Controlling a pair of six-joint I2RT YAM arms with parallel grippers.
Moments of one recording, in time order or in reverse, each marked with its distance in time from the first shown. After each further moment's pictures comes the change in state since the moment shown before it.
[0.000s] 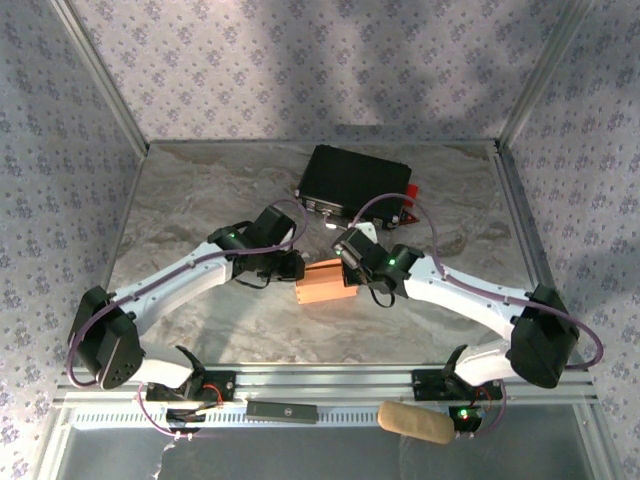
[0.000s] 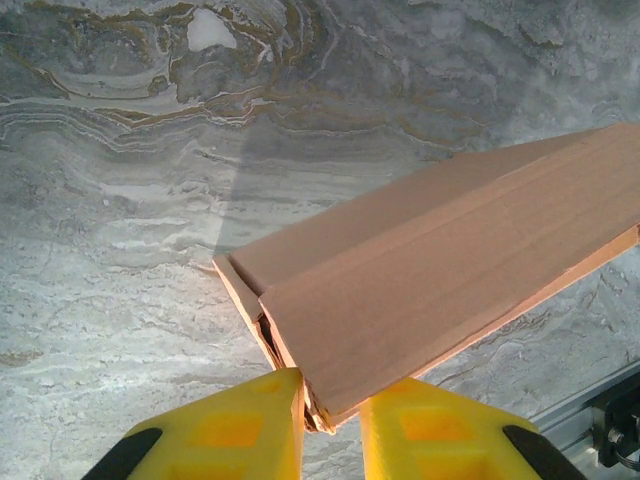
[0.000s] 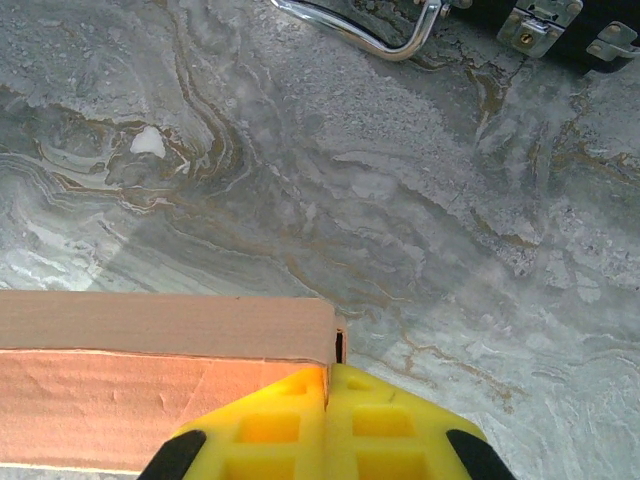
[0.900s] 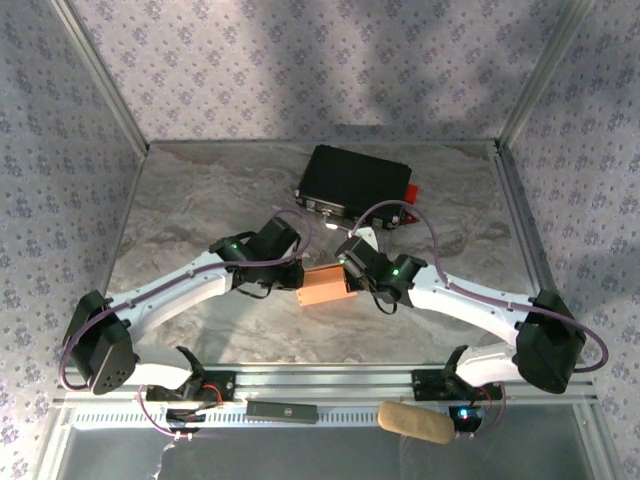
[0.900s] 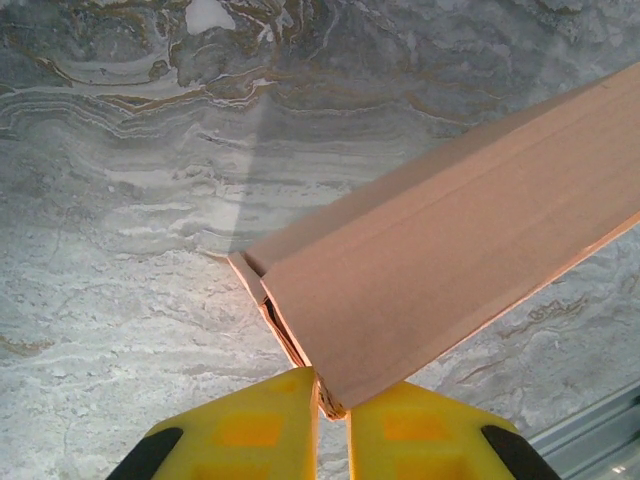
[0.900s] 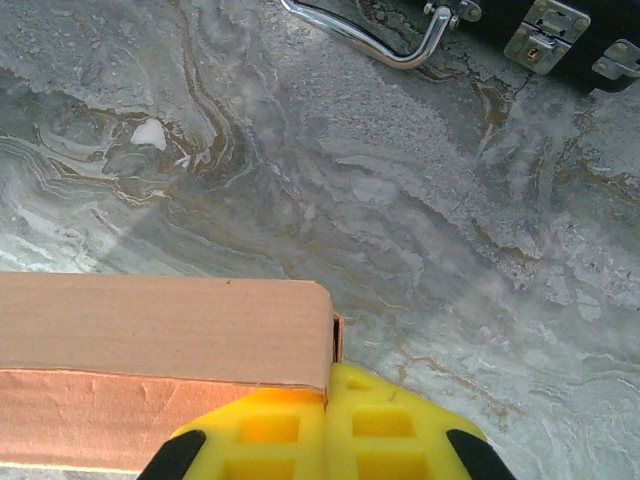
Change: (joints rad) left arm -0.084 -0.047 -0.062 0.027 -0.105 -0.001; right arm 0.023 -0.053 -0.105 0.103 0.039 -0.061
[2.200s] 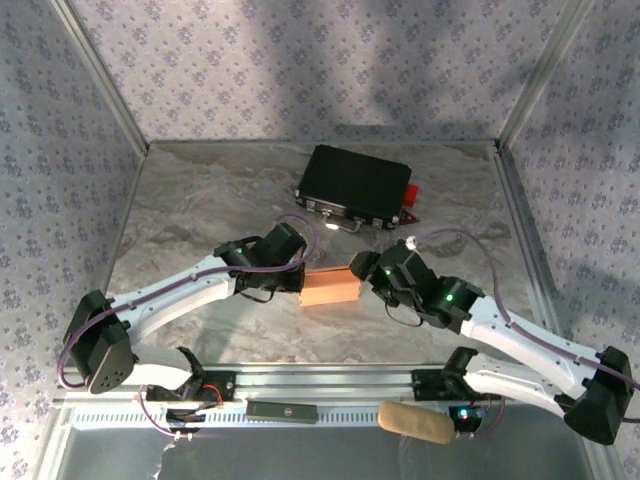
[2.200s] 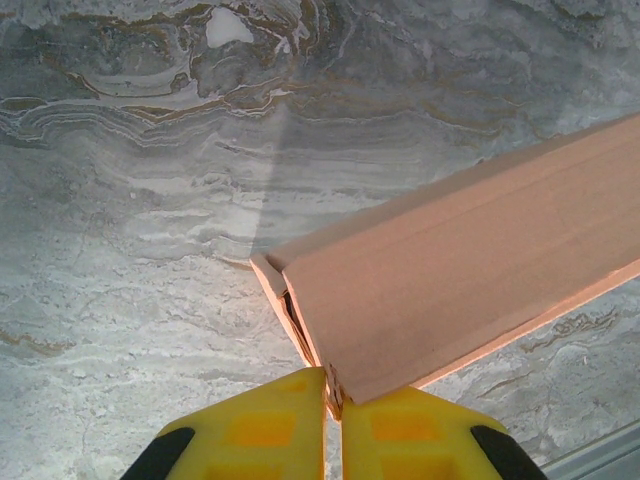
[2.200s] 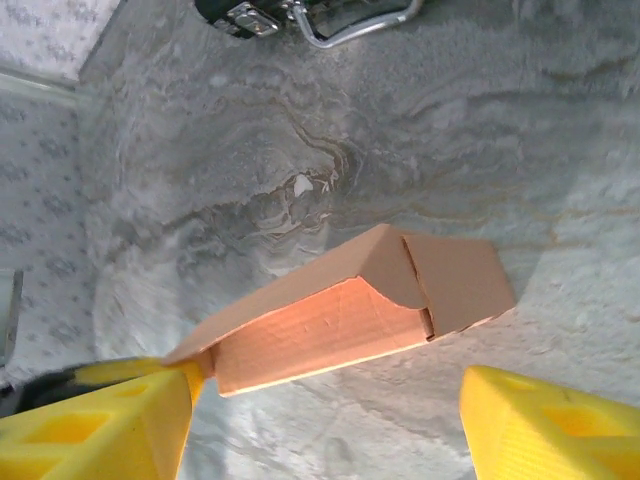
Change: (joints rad) left arm -0.047 0.000 0.000 -0.003 -0.085 -0.021; right arm -0.046 -0.389 -0.181 0.088 -0.227 0.807
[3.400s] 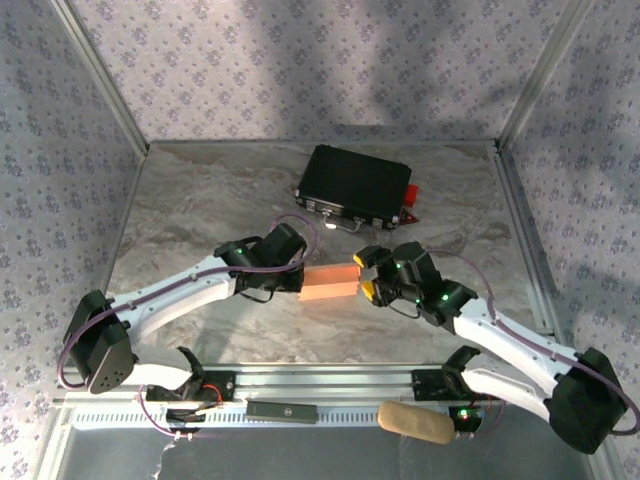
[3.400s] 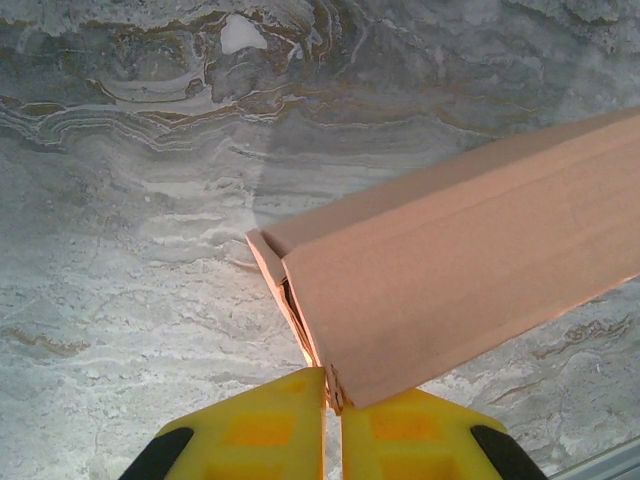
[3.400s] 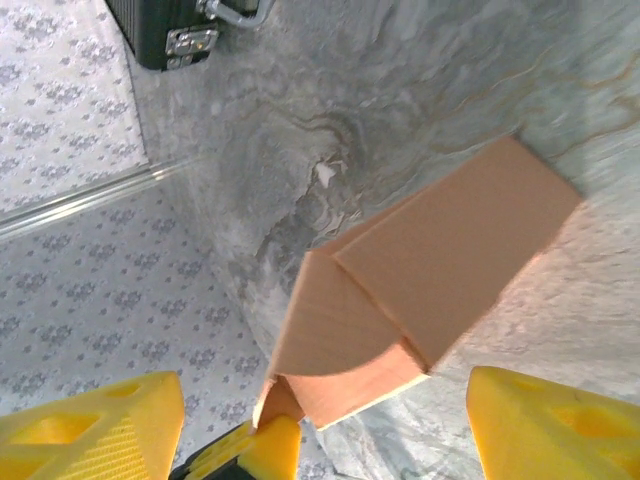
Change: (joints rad) left arm -0.001 0.000 0.000 -0.003 -0.025 0.000; right arm -0.209 -0.006 -0.192 0.277 -0.275 0.319
